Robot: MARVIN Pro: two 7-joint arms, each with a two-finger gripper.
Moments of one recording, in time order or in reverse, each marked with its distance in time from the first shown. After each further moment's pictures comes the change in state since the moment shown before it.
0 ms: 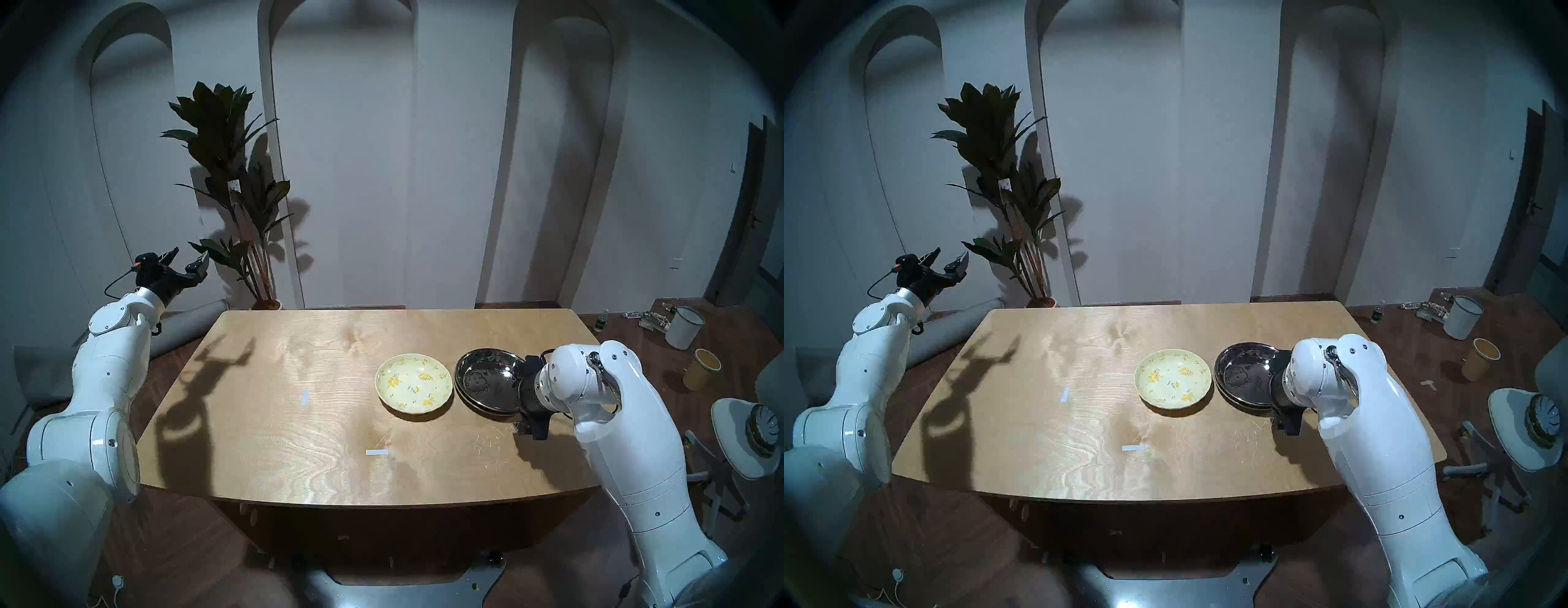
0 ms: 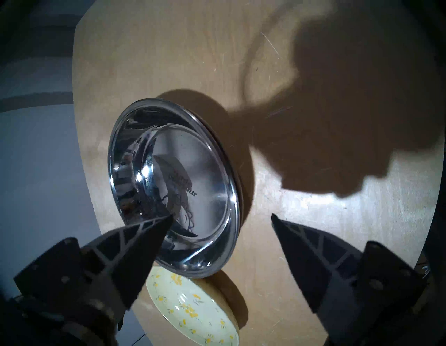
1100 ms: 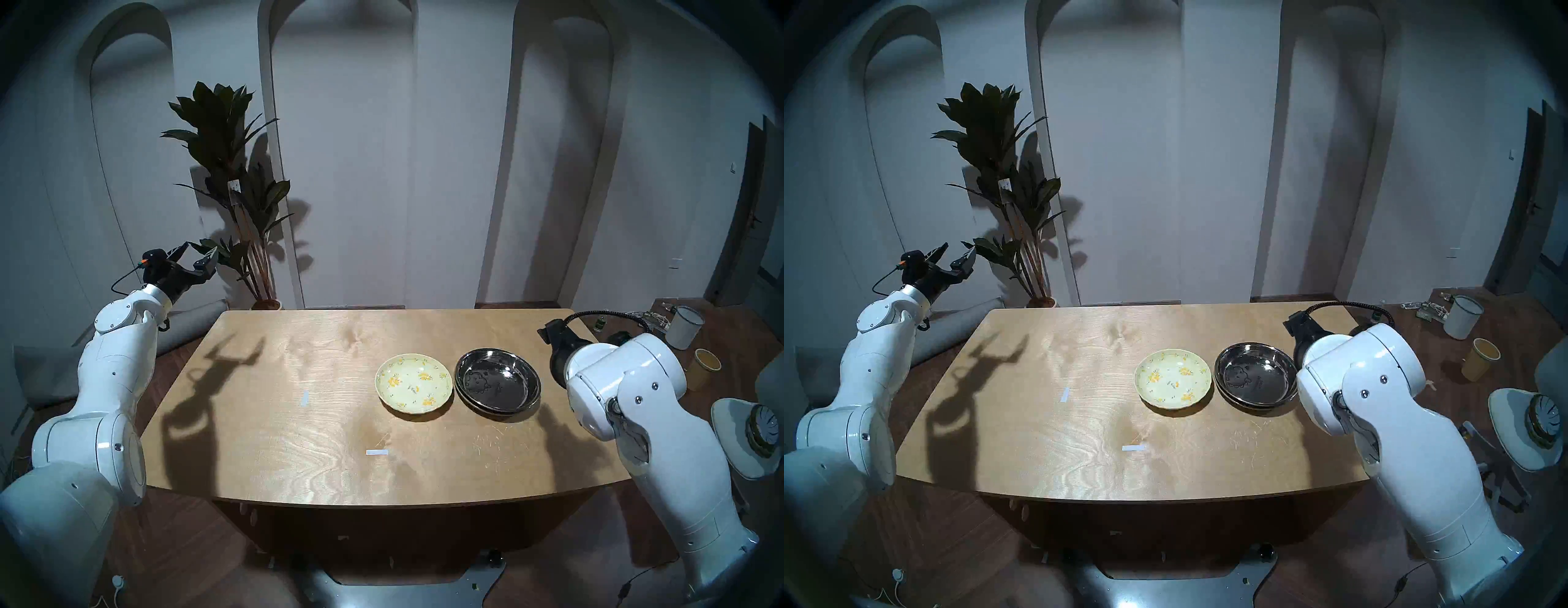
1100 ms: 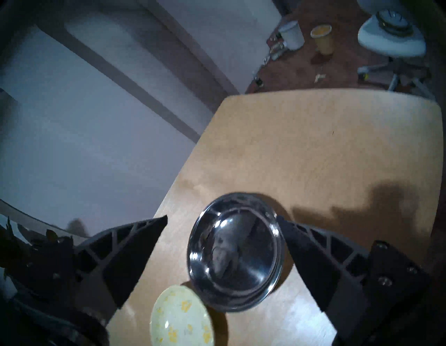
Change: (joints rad) left arm 0.017 -0.038 0.000 -0.054 -0.021 -0.004 -0.053; right arm -0.122 0.263 -0.070 -0.291 -0.491 0.227 0.070
